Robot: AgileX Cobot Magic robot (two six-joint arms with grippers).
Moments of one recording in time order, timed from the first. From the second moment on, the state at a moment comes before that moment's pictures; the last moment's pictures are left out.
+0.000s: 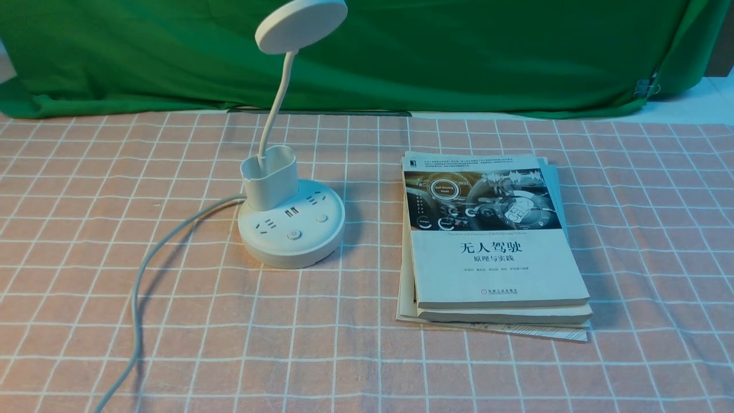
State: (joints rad) right arm 0.13 0.00 0.01 0.05 0.22 0.08; left arm -0.08 0.00 -0.15 0.05 -0.77 -0.07
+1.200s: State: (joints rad) right arm 0.13 0.00 0.01 0.05 0.22 0.08; left arm -0.40 1.77 -1.21 -0.27 0.49 0.06
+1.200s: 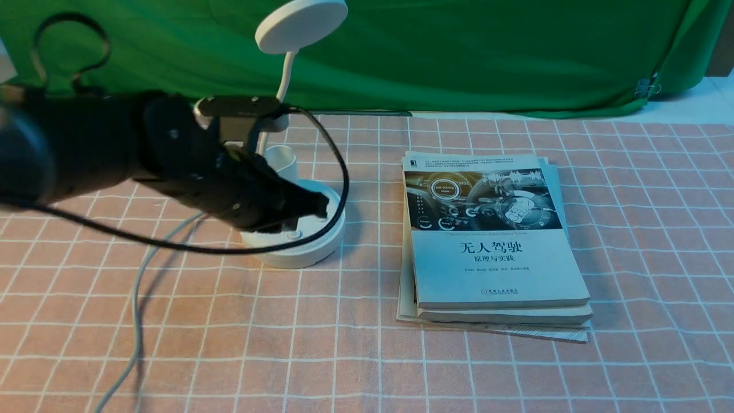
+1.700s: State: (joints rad) right arm 0.13 0.00 0.01 0.05 0.22 0.08; left arm -0.40 2.04 -1.45 -0.27 0.52 0.03
